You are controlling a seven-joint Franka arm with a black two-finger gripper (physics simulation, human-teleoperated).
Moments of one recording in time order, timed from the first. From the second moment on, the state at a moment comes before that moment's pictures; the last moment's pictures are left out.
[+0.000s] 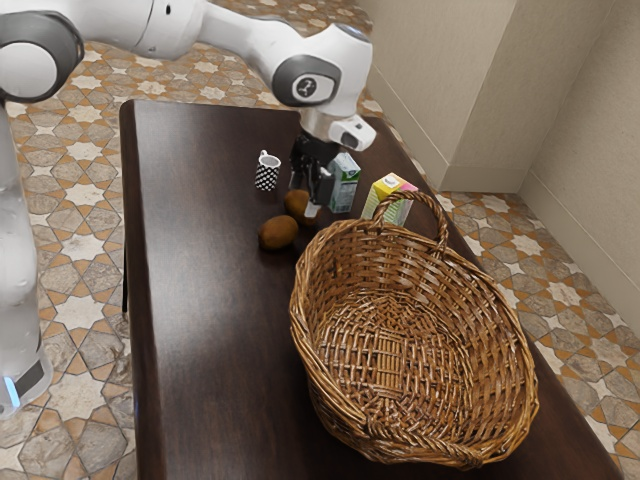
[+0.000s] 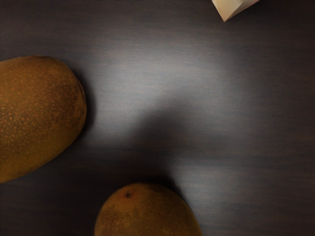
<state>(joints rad) 0.19 -0.08 -0.02 -1.98 -0.02 1.84 0.09</state>
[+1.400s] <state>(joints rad) 0.18 -0.10 0.02 -2.17 -0.03 1.92 -0.12</state>
